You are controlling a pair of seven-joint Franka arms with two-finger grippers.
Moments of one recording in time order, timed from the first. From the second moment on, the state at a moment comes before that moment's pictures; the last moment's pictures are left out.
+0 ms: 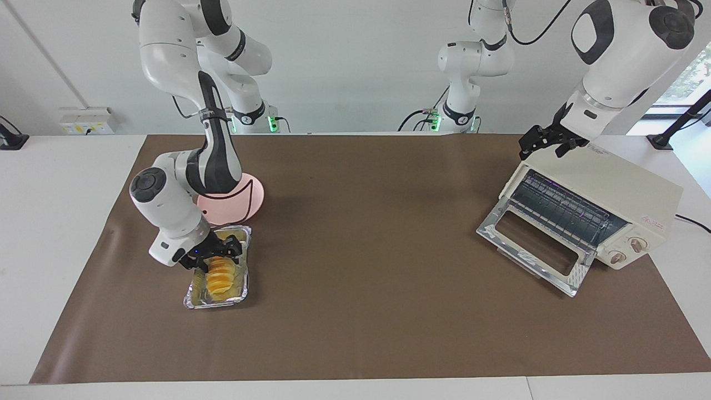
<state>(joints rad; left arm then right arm) -0.15 0.01 0.10 -1.63 -0.05 1.49 -0.09 -0.14 0.43 0.17 -1.79 0.04 2.26 -0.24</state>
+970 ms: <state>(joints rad) -0.15 0.01 0.10 -1.63 -0.05 1.49 -0.09 -0.16 0.14 0.16 -1.70 0.04 1.63 -0.21</state>
